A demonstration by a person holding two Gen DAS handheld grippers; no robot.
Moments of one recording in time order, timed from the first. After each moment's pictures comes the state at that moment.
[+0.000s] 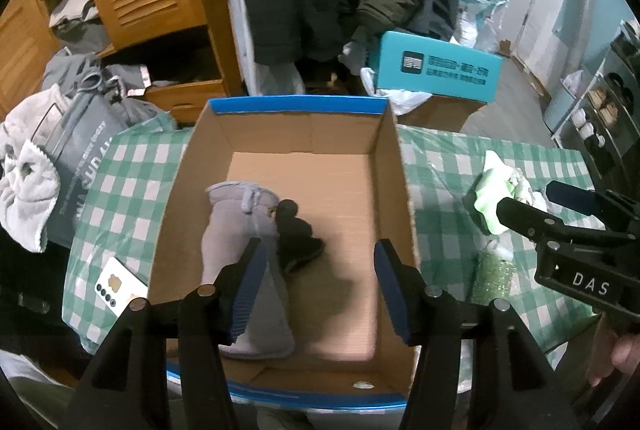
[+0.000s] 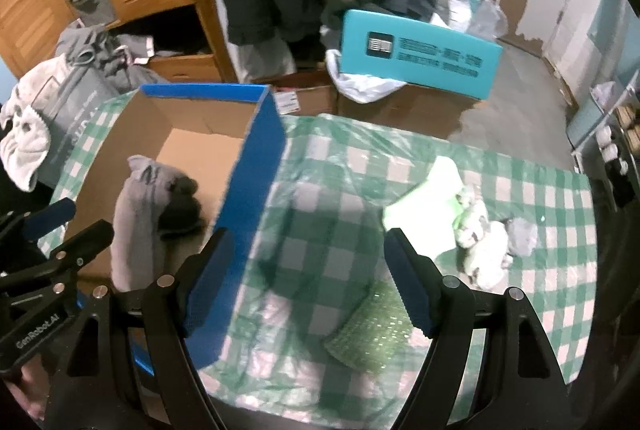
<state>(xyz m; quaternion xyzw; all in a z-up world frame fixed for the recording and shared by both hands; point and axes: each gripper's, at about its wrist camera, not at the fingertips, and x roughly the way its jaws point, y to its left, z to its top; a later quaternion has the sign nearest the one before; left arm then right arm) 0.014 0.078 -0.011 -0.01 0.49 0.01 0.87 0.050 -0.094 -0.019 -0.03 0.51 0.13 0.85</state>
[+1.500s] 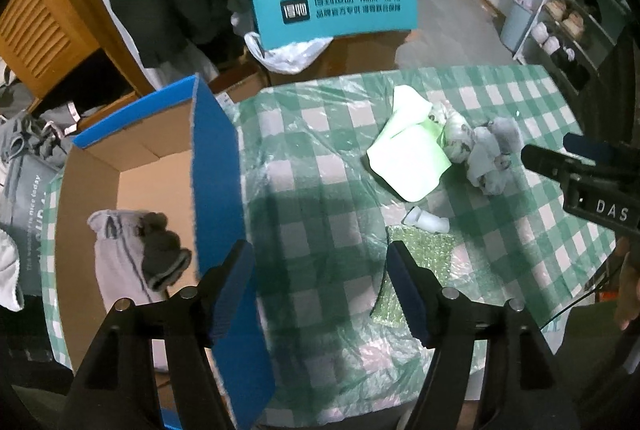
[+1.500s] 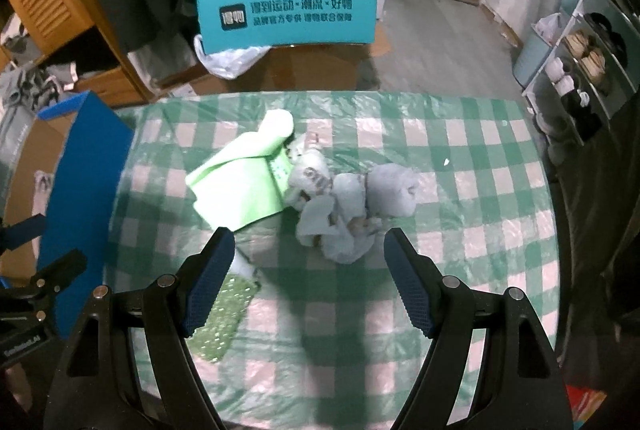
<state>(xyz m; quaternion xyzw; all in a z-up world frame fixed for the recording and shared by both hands) 0.048 -0.077 -0.056 0.08 0.55 -0.07 0.83 0.065 -0.270 -0.064 0.01 0.54 0.03 0.84</state>
